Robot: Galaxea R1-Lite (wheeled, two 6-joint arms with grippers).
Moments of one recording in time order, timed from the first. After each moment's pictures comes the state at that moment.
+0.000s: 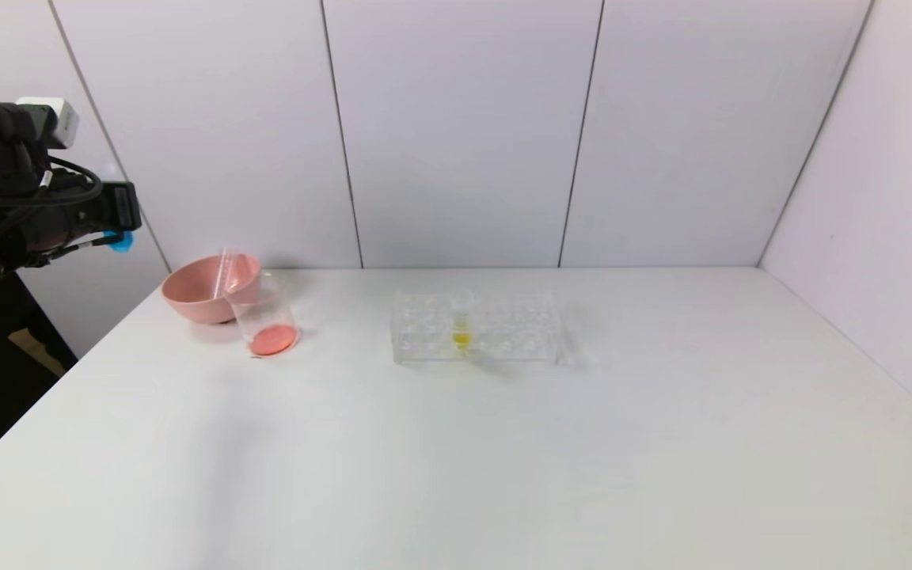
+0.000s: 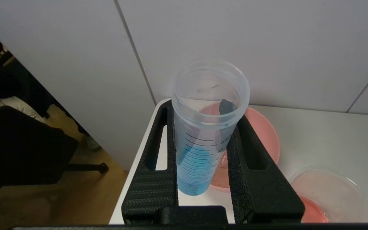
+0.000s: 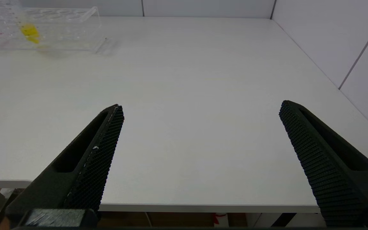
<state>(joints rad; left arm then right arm) 0.18 1.77 -1.21 -0.47 0.06 0.11 0.00 0.00 0.00 0.01 0.00 0.00</state>
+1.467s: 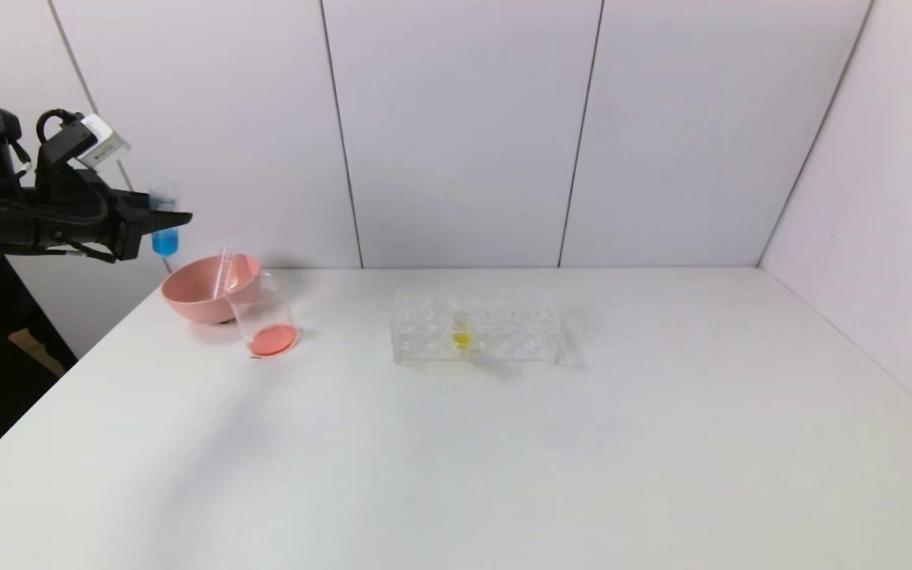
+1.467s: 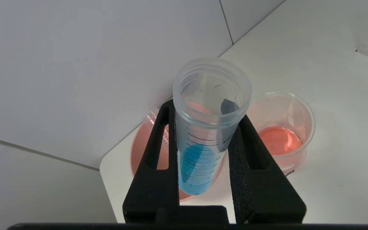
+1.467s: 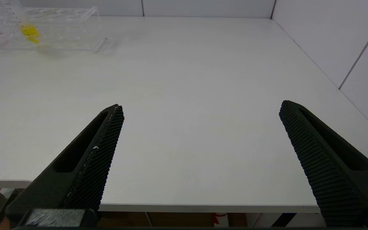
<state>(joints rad) 0.31 1.90 -1.48 -0.08 -0.73 0.70 0.00 0.00 0.00 0.01 0.00 0.00</state>
